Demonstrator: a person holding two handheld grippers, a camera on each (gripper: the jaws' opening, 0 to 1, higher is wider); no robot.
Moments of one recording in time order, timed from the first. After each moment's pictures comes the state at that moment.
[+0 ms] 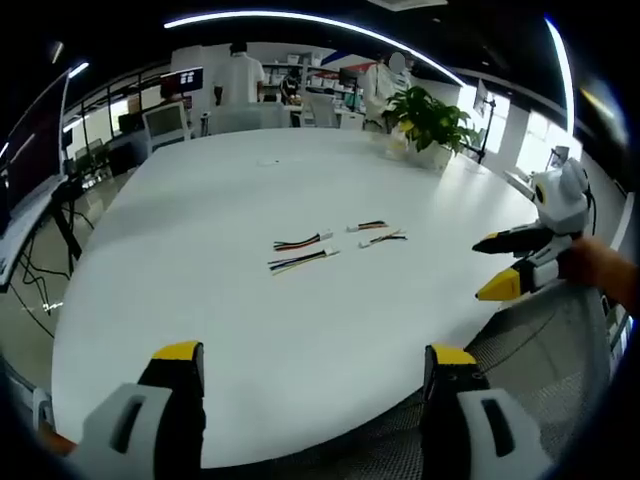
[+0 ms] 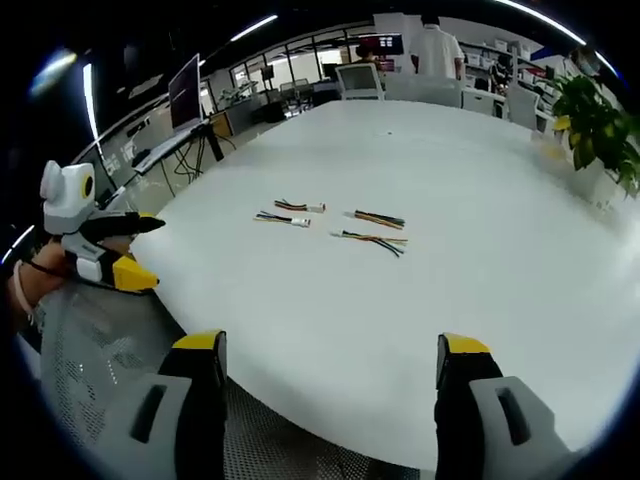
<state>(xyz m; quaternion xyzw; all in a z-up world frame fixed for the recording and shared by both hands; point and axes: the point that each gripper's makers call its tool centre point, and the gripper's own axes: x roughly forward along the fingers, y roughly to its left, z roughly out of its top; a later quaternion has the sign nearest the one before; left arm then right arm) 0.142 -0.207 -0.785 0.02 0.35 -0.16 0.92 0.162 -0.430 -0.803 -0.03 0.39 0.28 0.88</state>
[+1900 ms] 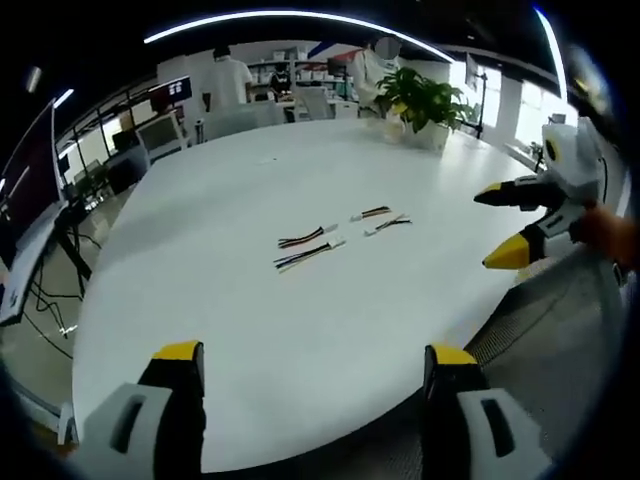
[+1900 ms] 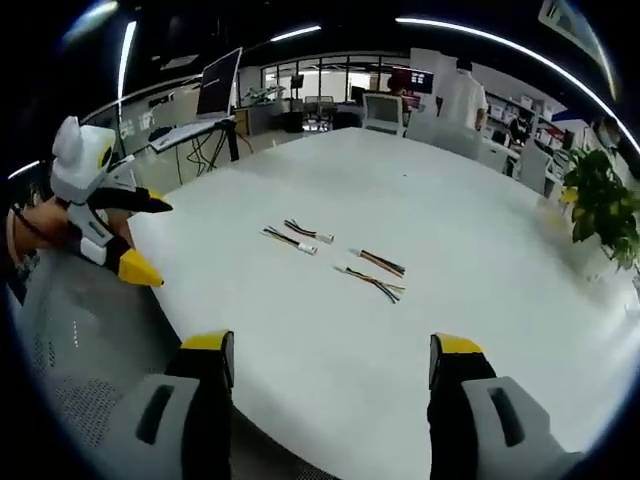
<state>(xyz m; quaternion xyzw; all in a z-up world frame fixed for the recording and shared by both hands) 0.138 -0.201 -0.785 0.08 0.35 -0.15 0.92 0.170 -0.414 -0.775 -0.13 0.30 0.31 0.89</state>
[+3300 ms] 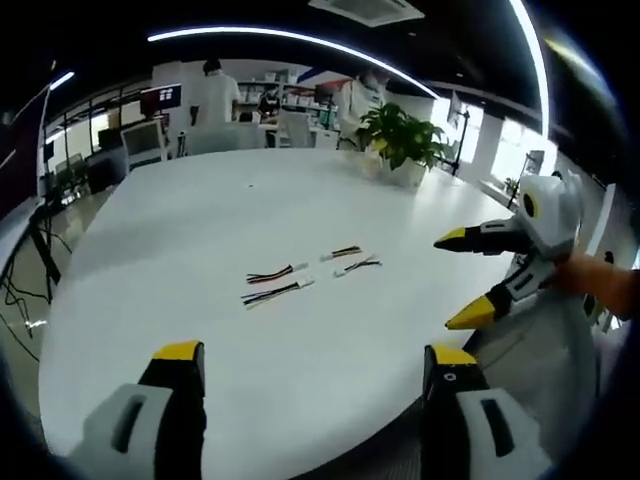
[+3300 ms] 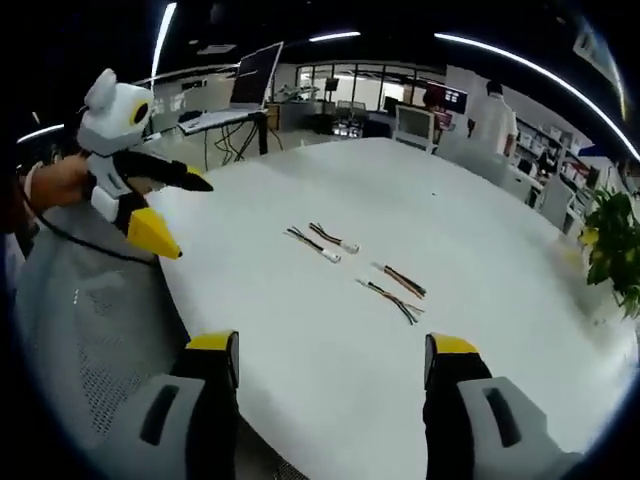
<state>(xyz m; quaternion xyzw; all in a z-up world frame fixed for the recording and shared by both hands) 0.158 -0.229 -0.762 0.00 0.31 -0.21 0.93 0.166 -0.390 -0.774 -0.18 0.27 0.38 0.87</state>
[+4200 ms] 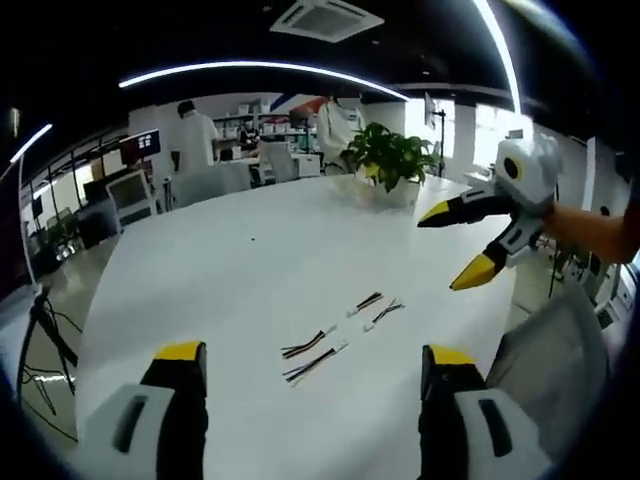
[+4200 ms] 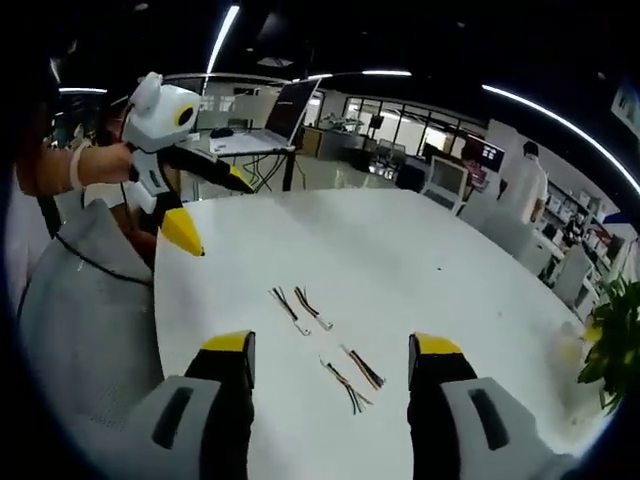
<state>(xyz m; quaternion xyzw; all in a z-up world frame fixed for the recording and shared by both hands) 0.229 -0.215 -0.710 0.07 0.23 -0.25 0.94 0.244 -0.378 -0.711 -0.22 0.18 0.45 0.85</state>
